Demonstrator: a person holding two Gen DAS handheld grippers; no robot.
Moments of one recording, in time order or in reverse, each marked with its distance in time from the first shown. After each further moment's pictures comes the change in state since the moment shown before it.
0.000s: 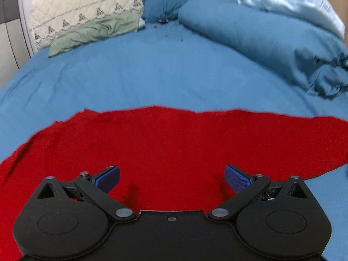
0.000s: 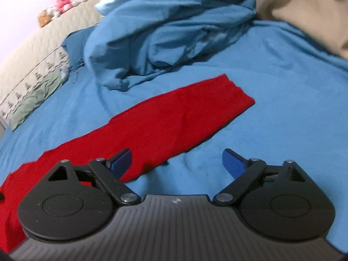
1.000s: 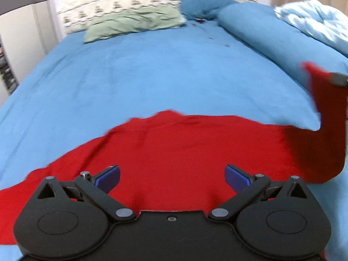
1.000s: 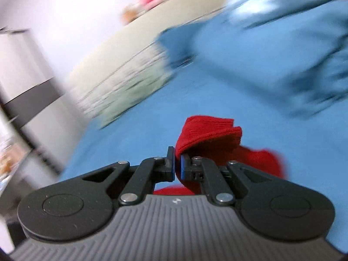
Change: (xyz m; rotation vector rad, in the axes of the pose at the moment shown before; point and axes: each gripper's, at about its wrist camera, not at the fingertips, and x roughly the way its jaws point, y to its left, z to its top) left arm -0.068 0.156 0.012 -0.103 0.042 0.074; right arm -0.036 0.289 0.026 -0.093 0.080 0.511
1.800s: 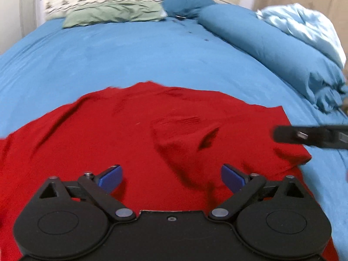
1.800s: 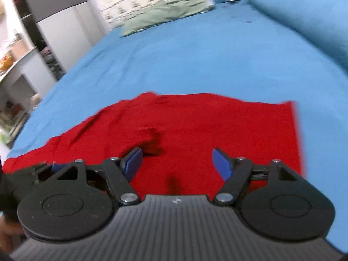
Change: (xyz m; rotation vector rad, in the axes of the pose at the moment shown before) left arm 0.060 0.013 -0.042 -0.011 -0.017 -0.213; right arm 0.059 0.040 -0.103 -0.312 0.311 -0.068
